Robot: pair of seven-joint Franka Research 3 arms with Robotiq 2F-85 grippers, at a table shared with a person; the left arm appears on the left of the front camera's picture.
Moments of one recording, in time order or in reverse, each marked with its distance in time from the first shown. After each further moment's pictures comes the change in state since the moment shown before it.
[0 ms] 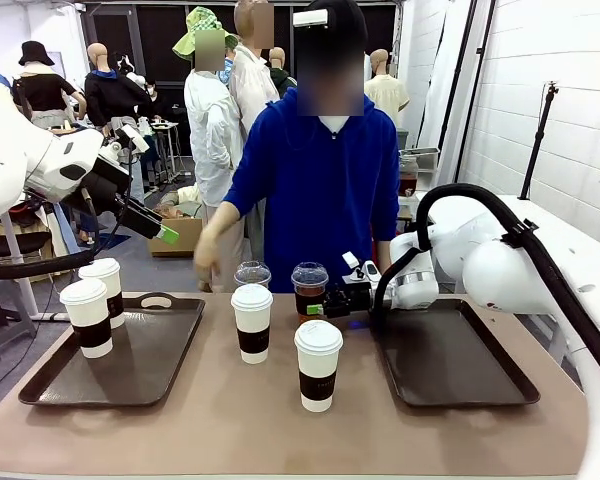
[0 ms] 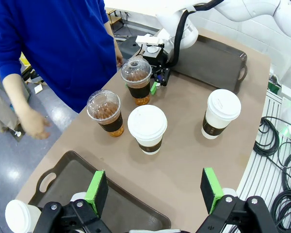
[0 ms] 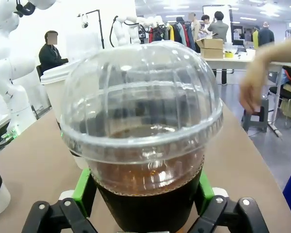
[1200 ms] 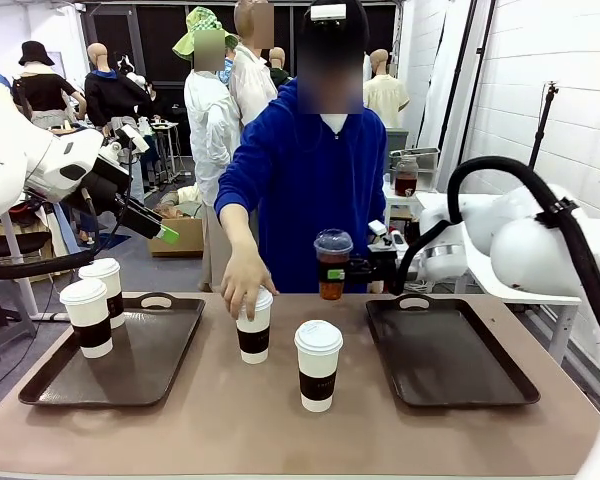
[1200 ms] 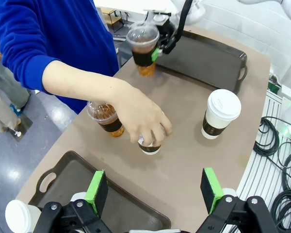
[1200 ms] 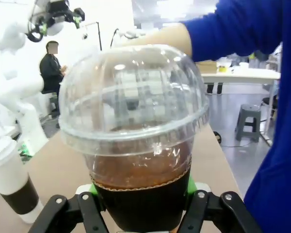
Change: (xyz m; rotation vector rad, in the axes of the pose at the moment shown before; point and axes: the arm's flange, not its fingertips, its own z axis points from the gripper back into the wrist) left arm 0.000 0.000 0.000 0.000 0.000 0.000; right arm 0.093 0.019 0.078 -0.015 -0.036 0.019
